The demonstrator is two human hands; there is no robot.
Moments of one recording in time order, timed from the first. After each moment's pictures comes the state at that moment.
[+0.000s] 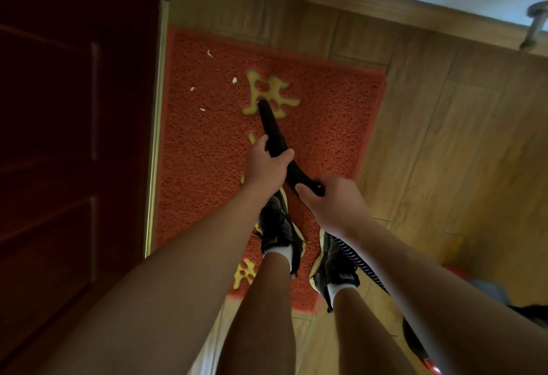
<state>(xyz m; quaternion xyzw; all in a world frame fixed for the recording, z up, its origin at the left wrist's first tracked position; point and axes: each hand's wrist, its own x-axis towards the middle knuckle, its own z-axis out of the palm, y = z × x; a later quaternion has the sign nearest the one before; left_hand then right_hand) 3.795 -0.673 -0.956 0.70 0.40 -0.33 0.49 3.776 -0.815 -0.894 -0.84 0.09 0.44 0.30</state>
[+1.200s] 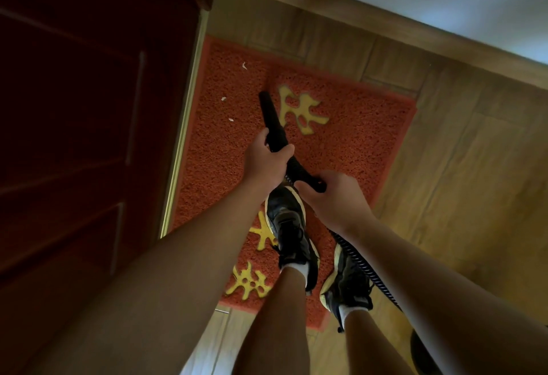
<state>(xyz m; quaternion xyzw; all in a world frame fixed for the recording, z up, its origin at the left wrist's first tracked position) 3.831 -0.605 -0.951 0.70 0.40 -0.26 0.53 3.817 -0.752 -0.901 -0.83 0.07 0.43 0.34</state>
